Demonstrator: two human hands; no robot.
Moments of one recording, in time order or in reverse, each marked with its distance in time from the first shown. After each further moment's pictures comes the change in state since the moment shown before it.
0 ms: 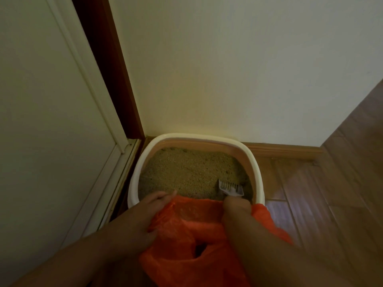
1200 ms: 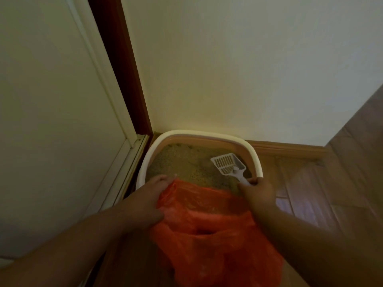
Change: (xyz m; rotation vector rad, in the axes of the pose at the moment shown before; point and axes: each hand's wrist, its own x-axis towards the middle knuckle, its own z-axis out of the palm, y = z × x) left_hand 0.007 0.019 -0.007 0.084 0.045 -0.180; right_hand -0.013 -0.034 -0.071 -0.493 -0.117 -0.558
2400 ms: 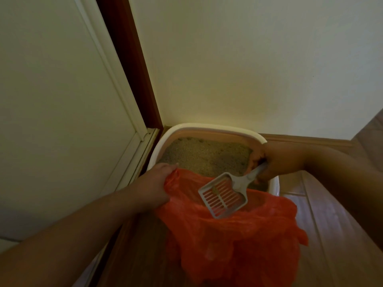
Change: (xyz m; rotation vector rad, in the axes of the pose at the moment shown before) left_hand 0.020 0.004 -0.003 0.150 0.043 -0.162; right_hand 0.049 -0.108 -0.068 -0.858 -0.942 -0.667
